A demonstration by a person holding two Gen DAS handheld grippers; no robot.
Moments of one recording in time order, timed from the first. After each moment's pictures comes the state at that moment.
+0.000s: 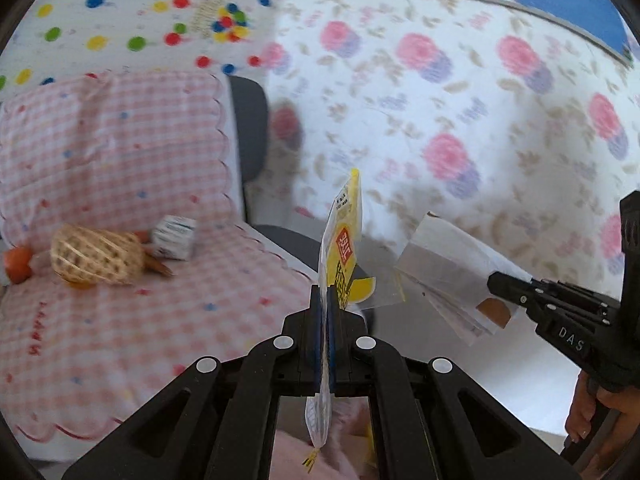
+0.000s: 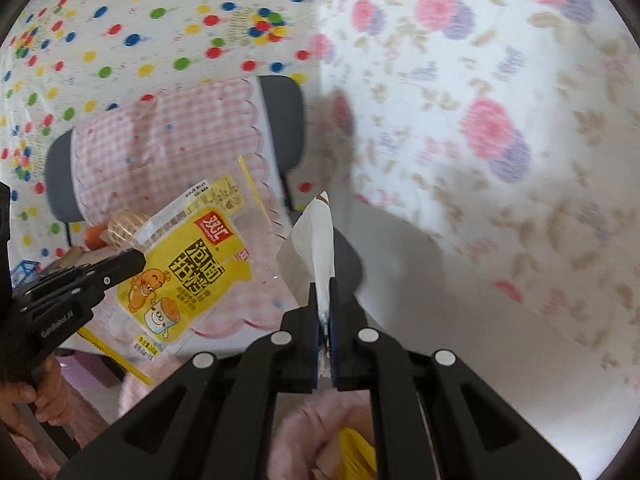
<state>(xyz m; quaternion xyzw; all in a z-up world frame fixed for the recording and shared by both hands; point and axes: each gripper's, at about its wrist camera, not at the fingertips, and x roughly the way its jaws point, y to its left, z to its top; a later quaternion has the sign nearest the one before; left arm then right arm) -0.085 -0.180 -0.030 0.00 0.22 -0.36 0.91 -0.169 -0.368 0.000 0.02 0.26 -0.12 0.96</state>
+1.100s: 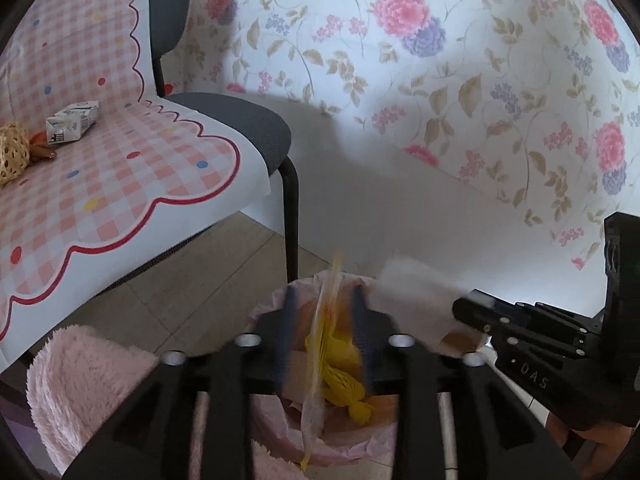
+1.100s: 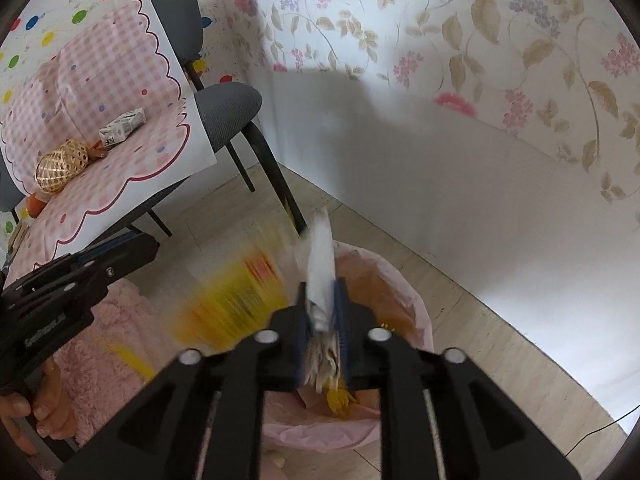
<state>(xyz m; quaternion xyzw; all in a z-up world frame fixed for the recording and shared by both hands) -0.102 -0.279 -0.133 0.05 0.38 -0.41 0.83 -0.213 -0.433 -0.127 0.14 0.40 -0.19 0.88</state>
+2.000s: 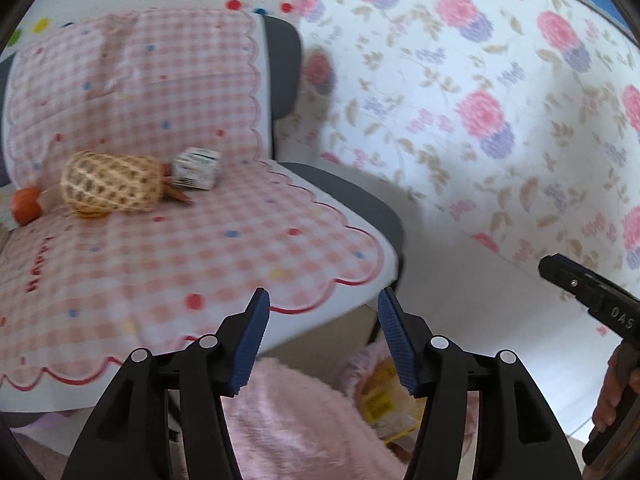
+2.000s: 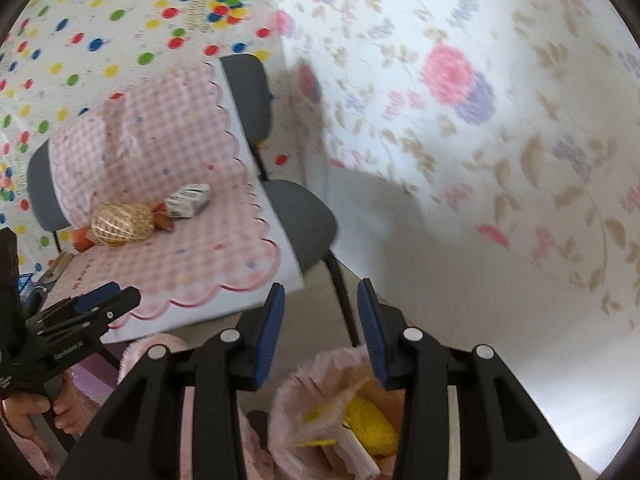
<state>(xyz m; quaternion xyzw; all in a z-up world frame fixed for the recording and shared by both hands) -0.067 -0.161 -0.066 0.00 0.31 -0.30 0.90 -0.179 -0.382 -0.019 0.07 0.29 -0.13 0.95</state>
